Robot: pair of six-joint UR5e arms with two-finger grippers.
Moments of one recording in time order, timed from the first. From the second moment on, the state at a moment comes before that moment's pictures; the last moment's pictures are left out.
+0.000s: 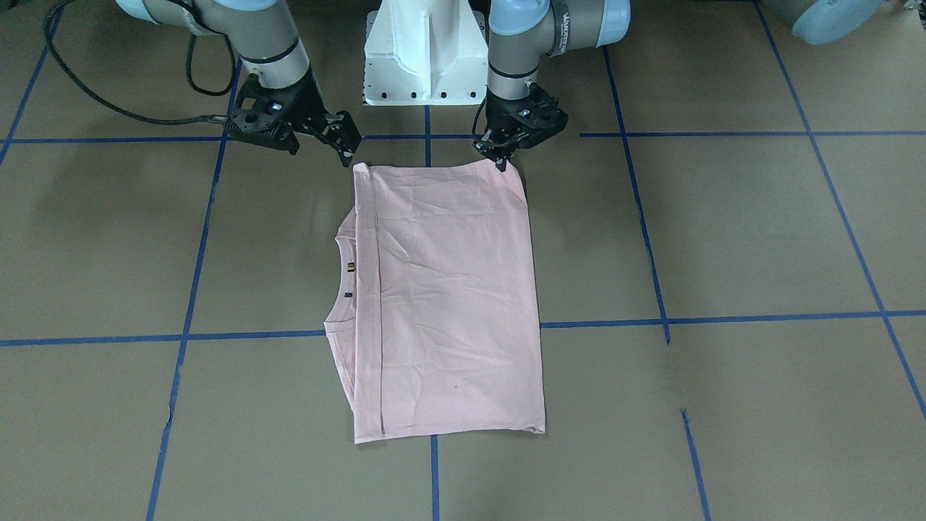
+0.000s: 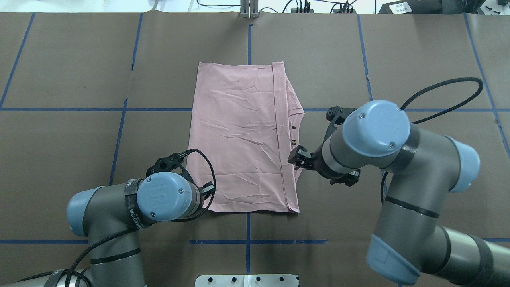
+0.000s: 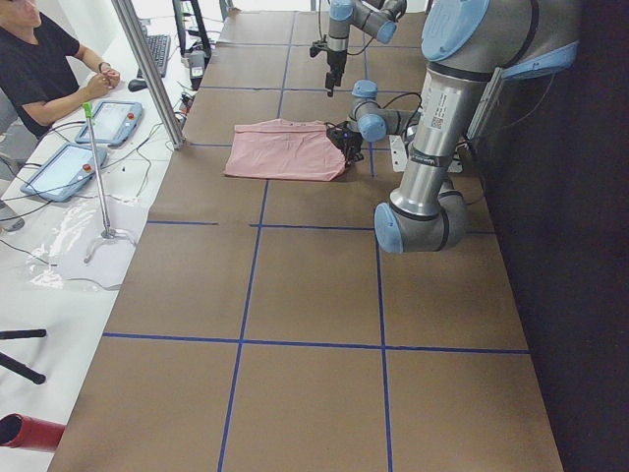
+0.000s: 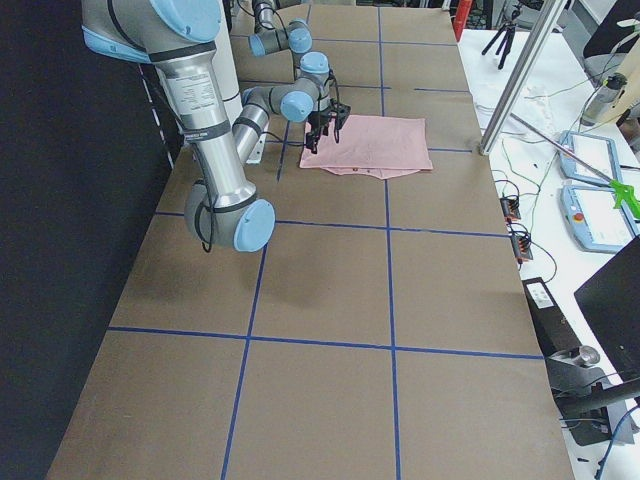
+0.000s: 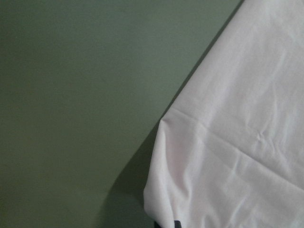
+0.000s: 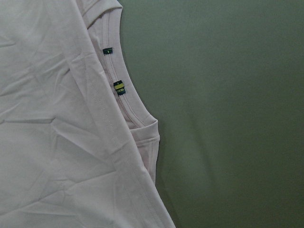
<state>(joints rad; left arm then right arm) -0.29 -2.06 -1.90 -1.55 -1.63 -1.94 0.47 -1.13 2.02 -1.66 1.86 1.65</state>
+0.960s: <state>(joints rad) -0.31 -2.06 -1.93 -1.55 -1.63 -1.93 0.38 -1.04 1.74 -1.50 1.79 1.83</state>
